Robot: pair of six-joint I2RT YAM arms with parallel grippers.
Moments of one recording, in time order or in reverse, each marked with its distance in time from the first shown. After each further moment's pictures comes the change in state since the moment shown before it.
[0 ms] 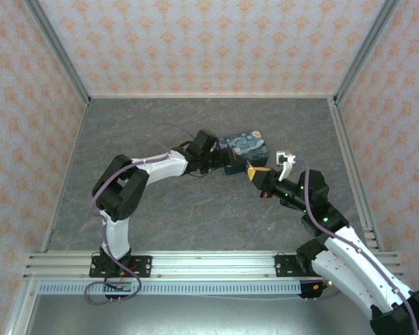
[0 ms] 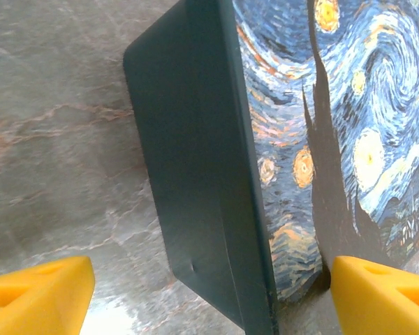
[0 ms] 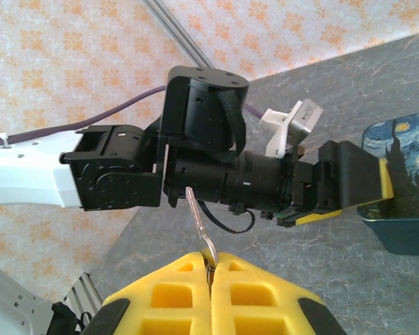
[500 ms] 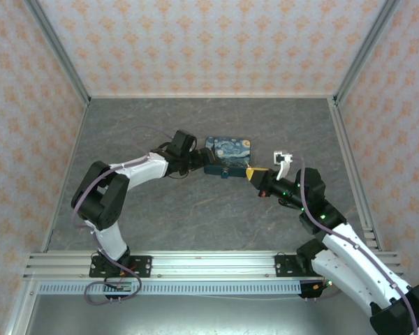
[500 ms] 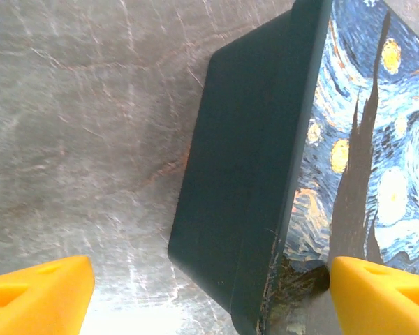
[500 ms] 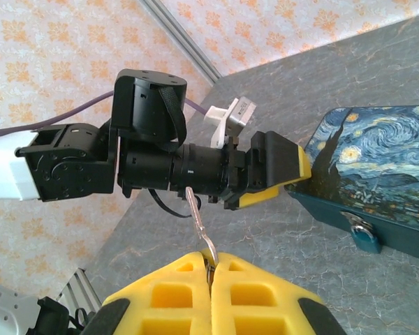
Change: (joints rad) left arm 0.128 -0.153 -0.149 -0.056 -0.026 0.071; right arm 0.000 0.040 0.000 0.000 0.000 0.000
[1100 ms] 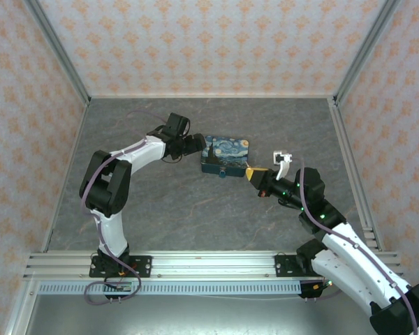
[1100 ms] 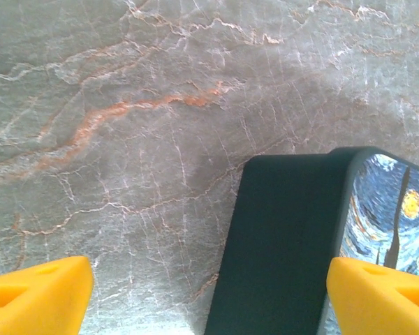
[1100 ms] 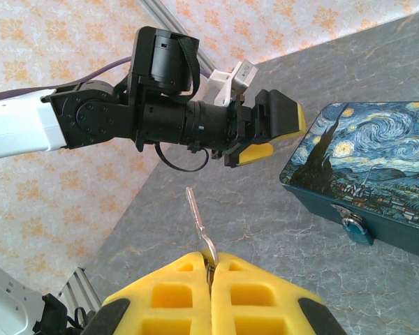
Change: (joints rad) left arm 0.106 0.131 0.229 -0.138 -0.002 0.140; right arm 0.000 0.004 0.000 0.000 0.000 0.000
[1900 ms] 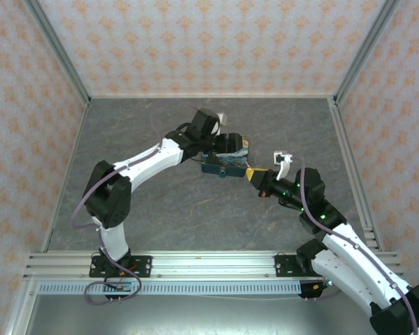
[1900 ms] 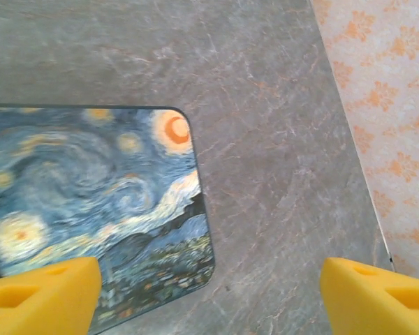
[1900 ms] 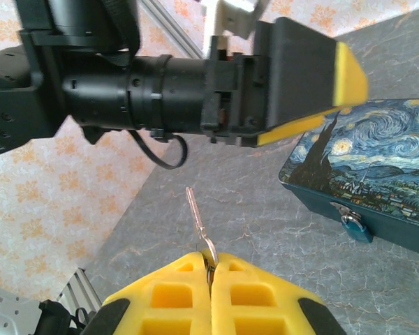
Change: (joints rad) left arm -0.251 -0.048 0.172 0.019 0.129 0.052; right arm 0.000 -0.013 0.000 -0.011 0.004 0.007
